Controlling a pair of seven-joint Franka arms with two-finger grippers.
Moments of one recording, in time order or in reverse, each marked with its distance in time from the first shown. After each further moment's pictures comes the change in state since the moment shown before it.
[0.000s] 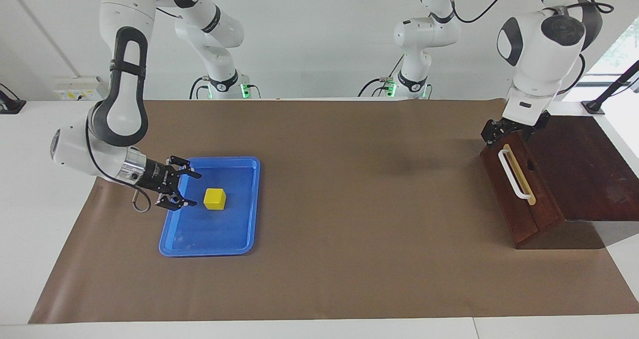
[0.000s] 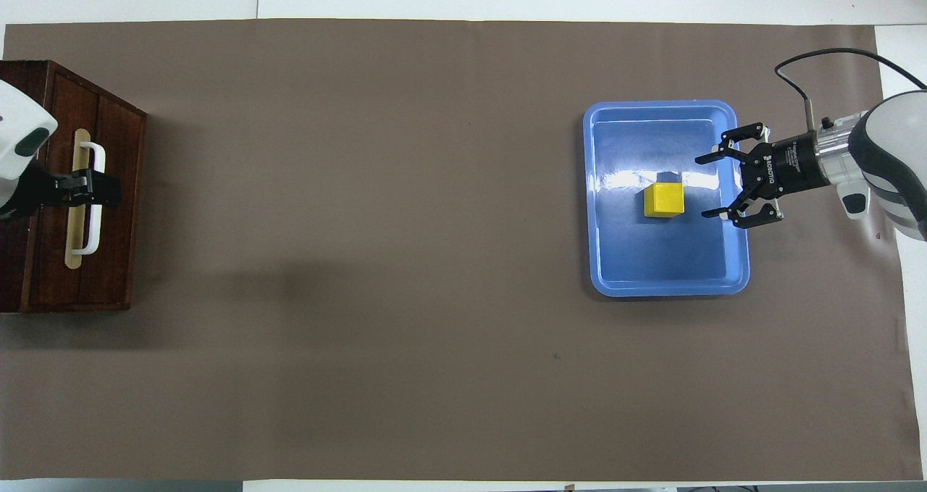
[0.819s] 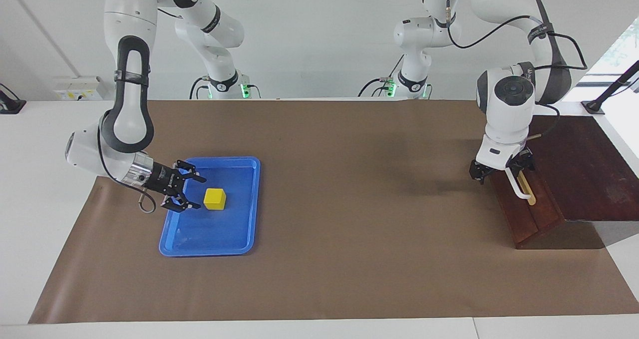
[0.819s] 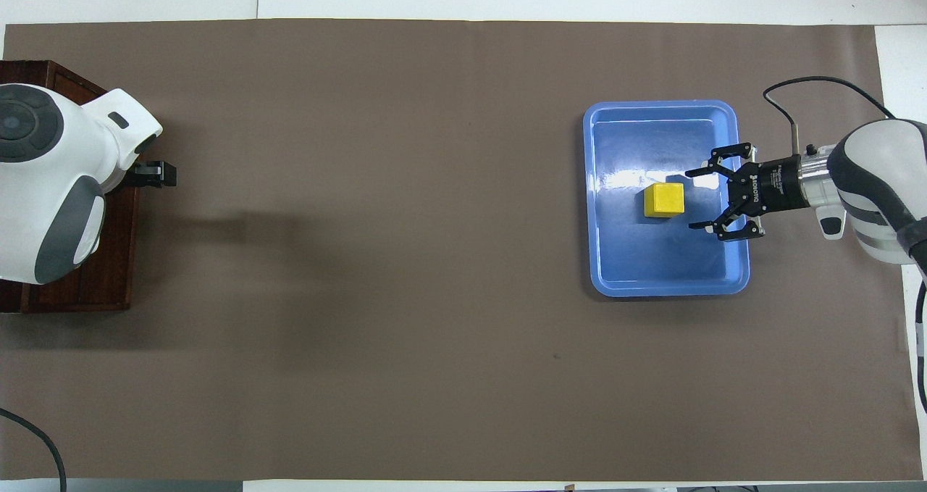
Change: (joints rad) left arm -0.032 0.174 0.009 -0.012 0.179 0.236 -0.101; right arm 0.003 0.001 0.004 -0.134 0.102 0.142 -0.125
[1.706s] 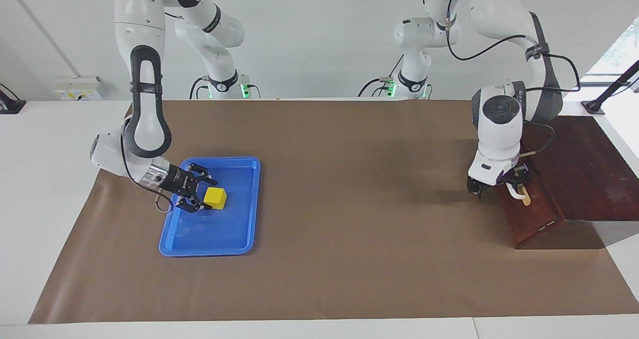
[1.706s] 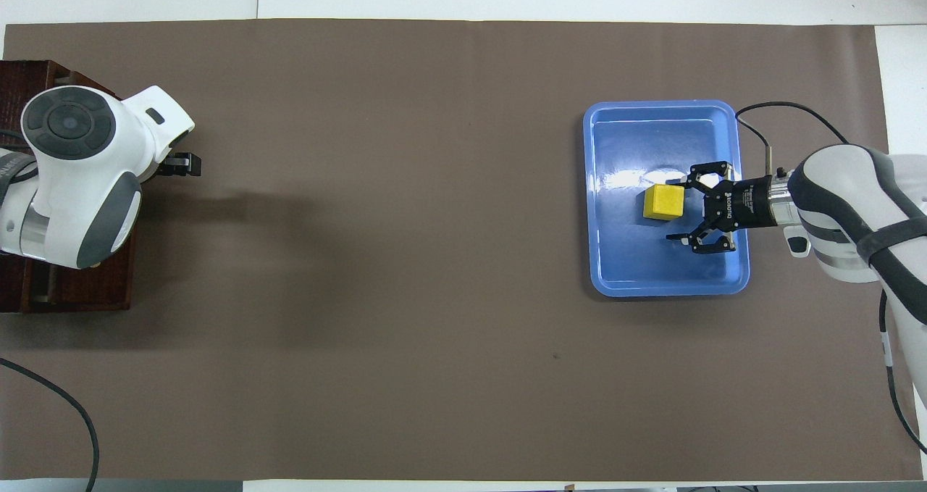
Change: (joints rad) left arm -0.033 0.065 -0.006 0.025 -0.001 0.055 -0.050; right arm 0.032 -0.002 0.005 -0.087 0.058 0.096 -0.048
